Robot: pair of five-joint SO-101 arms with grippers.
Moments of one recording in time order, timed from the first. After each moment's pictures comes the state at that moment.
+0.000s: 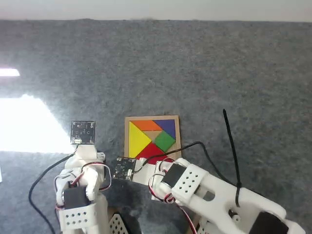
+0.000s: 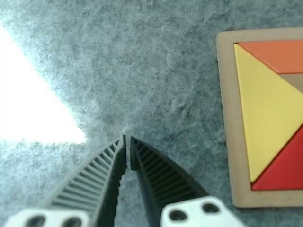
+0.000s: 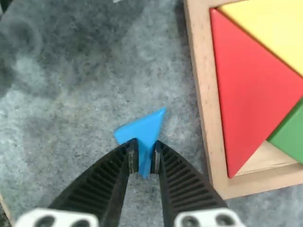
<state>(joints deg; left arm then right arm) -15.7 -103.1 97.2 72.0 -3.6 -60.1 -28.6 63.6 53.7 24.1</state>
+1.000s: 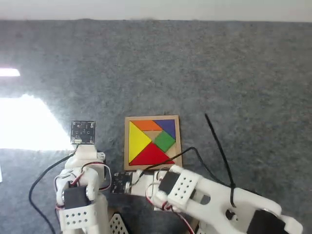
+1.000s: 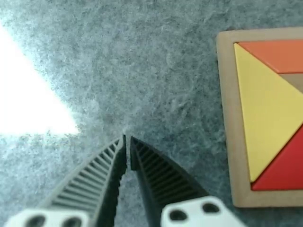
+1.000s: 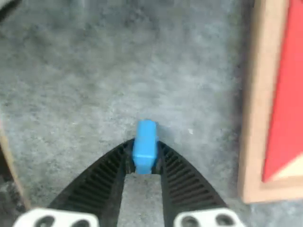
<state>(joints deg) -15.7 -103.1 97.2 72.0 -3.6 -63.4 -27.3 64.9 55.7 24.7</state>
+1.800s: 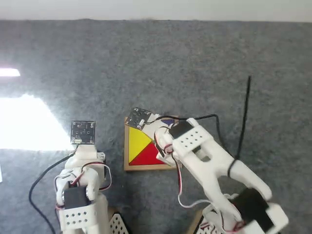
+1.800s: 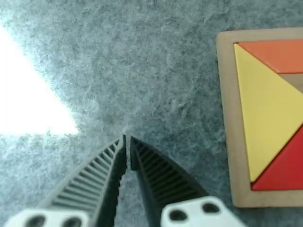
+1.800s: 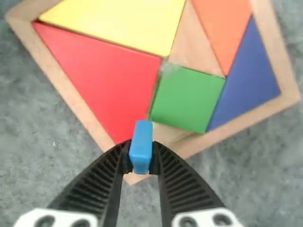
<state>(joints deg) -15.7 -103.1 97.2 72.0 -3.6 -39.6 -10.3 40.9 59.8 26.9</state>
